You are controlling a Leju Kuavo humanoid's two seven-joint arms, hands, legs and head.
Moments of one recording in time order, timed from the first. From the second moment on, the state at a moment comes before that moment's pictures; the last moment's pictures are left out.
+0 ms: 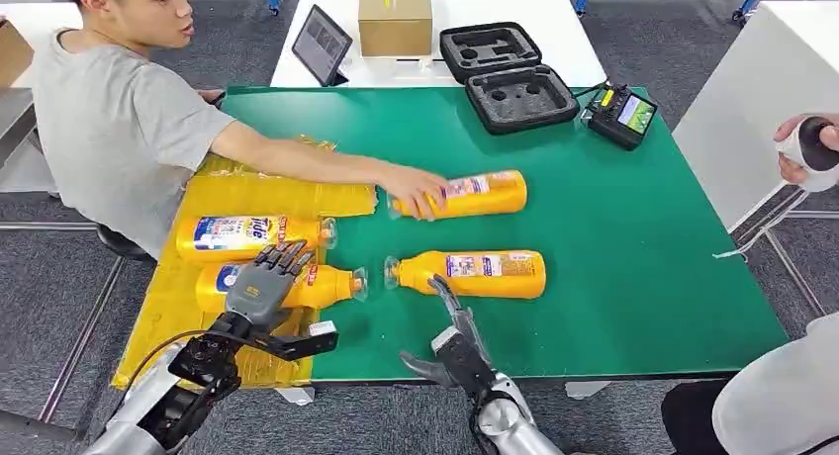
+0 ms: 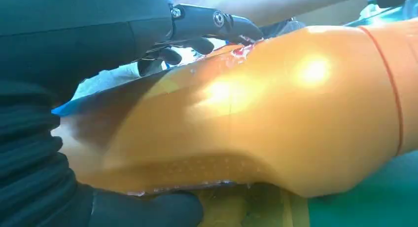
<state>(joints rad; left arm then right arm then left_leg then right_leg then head) -0.36 0.14 -0.41 -0.90 -1.29 0.26 -0.16 -0.24 0.12 0.35 -0.76 0.14 -0.38 -0.70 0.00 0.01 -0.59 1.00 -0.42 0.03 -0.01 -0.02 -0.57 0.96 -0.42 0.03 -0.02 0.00</state>
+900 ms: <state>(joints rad) -0.16 0.28 -0.42 -1.31 -1.17 0.11 -0.21 -0.24 0.12 0.34 -0.76 0.14 -0.41 -0.70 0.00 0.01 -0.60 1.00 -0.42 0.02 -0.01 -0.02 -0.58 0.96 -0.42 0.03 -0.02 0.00</state>
